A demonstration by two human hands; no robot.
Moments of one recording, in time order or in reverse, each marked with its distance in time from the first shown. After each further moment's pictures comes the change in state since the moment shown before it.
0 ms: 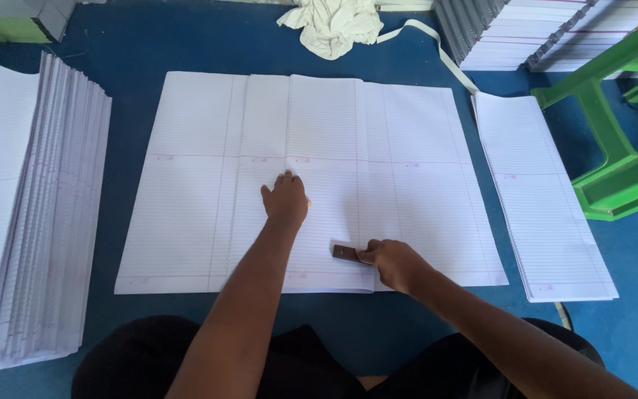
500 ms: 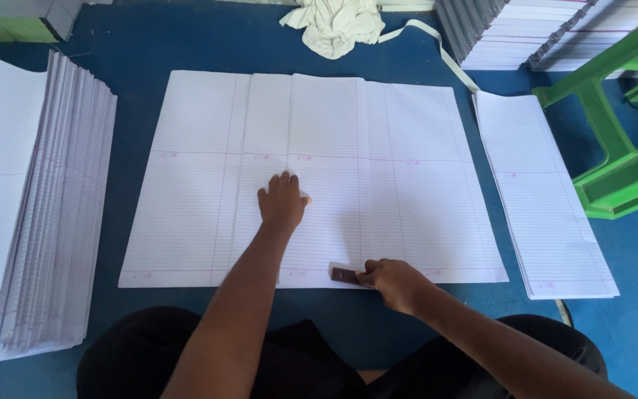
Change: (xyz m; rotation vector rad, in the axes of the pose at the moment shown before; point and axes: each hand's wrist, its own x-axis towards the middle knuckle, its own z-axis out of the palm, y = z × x) left_hand -0.011 -0.020 0.019 -0.052 0.185 0.083; right_hand -0.032 -0.024 0.010 -0.015 -0.095 -0.098
